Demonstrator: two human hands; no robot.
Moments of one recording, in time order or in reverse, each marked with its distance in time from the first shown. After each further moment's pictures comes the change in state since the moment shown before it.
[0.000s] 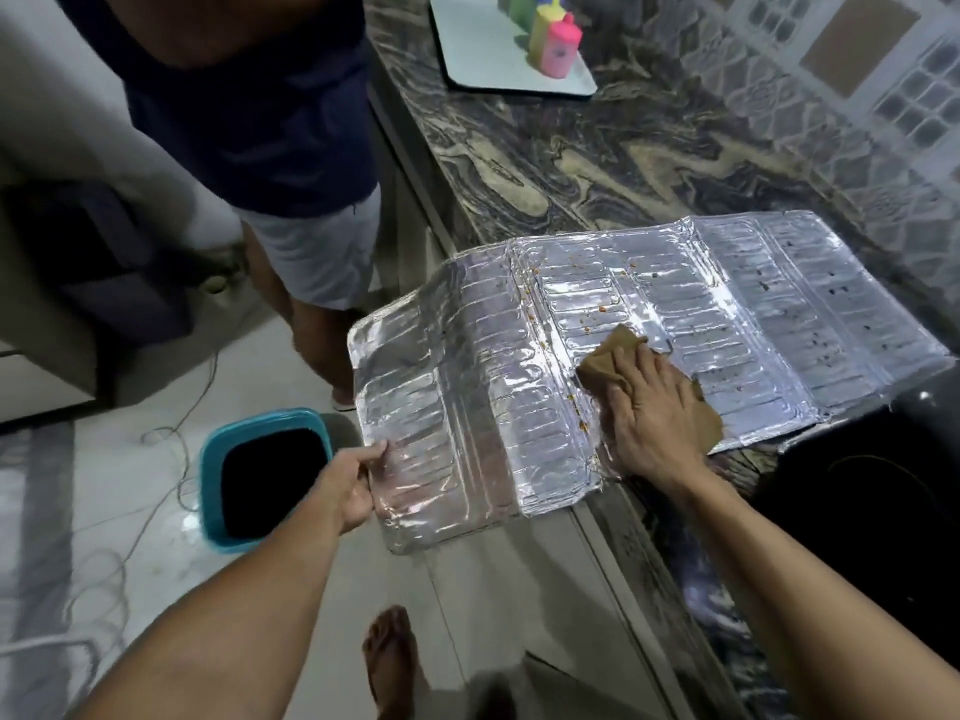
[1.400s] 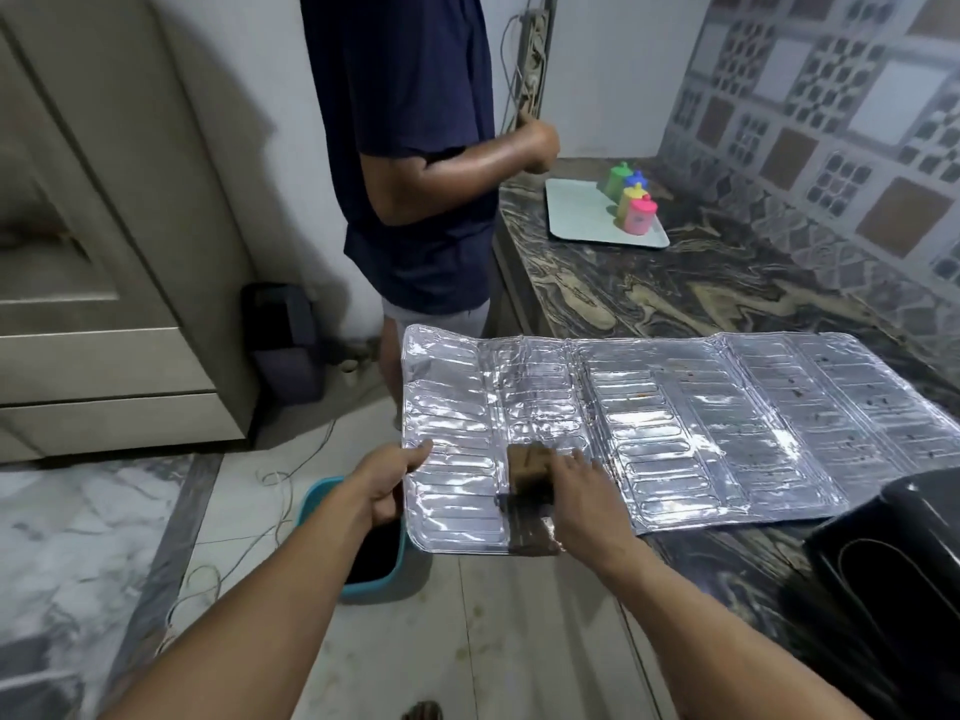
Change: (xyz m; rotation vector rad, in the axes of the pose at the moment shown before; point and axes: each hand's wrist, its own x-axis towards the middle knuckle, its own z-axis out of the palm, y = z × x) left_hand -0.134 0.031 0.006 0.181 -0.034 0.362; right_hand -0.054 -0.097 -0.003 0.034 -0.053 -0.465
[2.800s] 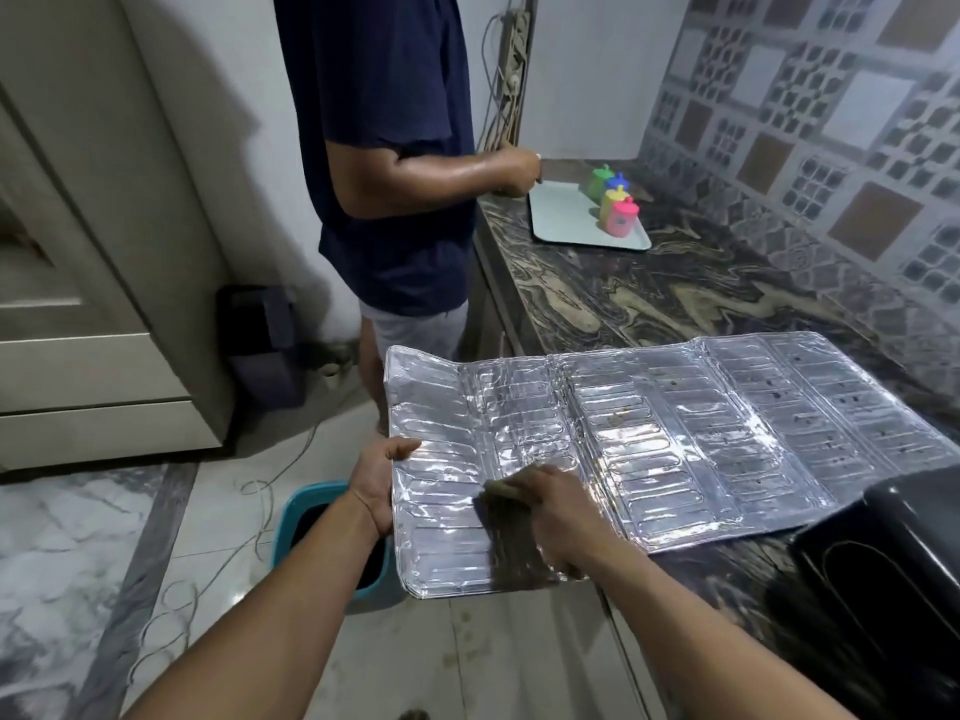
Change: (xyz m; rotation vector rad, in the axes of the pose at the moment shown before) left_hand -0.004 0.007 0.019 -0.296 -0.036 -0.023; right_hand 0.006 -0.008 -0.003 0.389 -0.128 0.054
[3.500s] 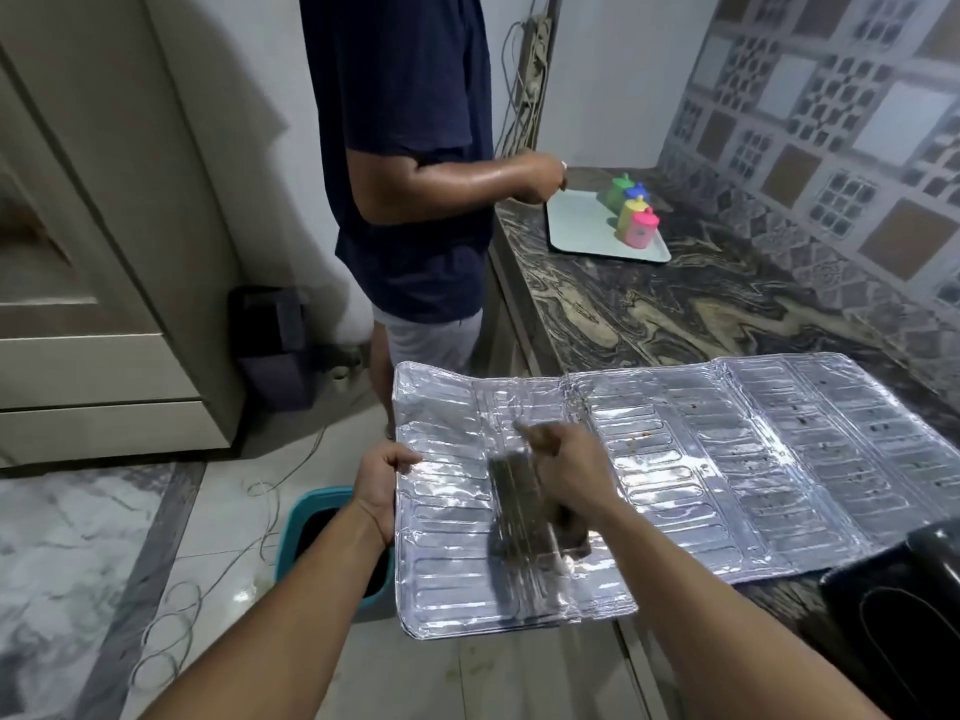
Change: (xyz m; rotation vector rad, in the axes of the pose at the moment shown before) left_hand -0.004 0.016 0.004 0.002 0.075 0.100; right_hand 0.060 -0.022 -0.029 0.086 0.232 0.110
